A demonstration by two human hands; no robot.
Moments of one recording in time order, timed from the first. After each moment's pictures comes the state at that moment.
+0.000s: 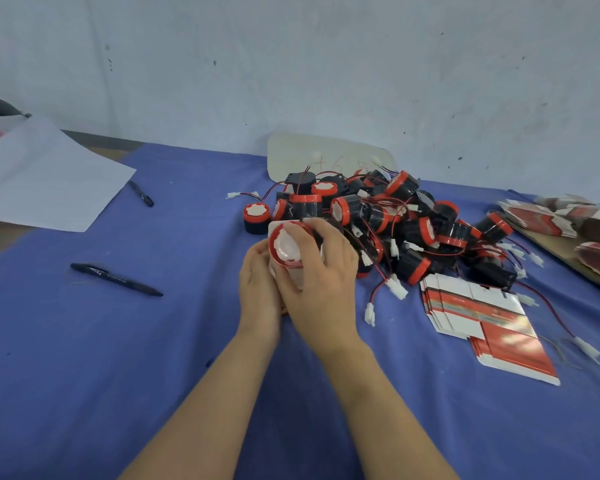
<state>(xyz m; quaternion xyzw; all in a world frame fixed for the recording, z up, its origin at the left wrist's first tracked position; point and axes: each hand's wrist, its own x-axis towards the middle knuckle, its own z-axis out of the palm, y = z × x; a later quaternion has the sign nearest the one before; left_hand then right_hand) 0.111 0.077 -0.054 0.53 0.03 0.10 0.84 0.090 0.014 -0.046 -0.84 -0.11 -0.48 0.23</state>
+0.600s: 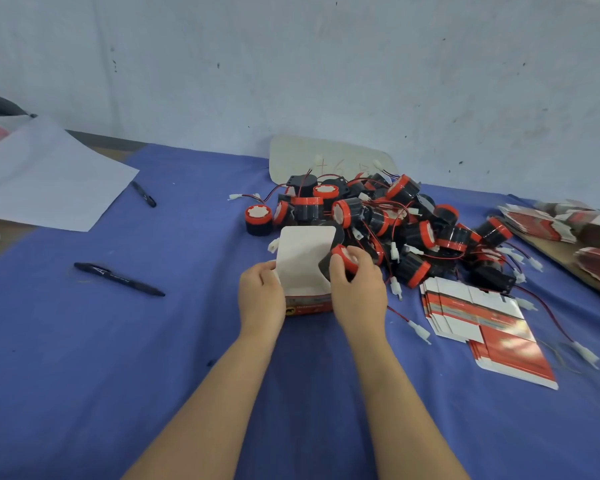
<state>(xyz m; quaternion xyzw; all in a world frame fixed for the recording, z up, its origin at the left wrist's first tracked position) 0.121 0.080 -0.071 0.73 0.09 0.10 0.67 0.107 -0.032 -0.056 -0.85 0.14 -0.25 0.44</state>
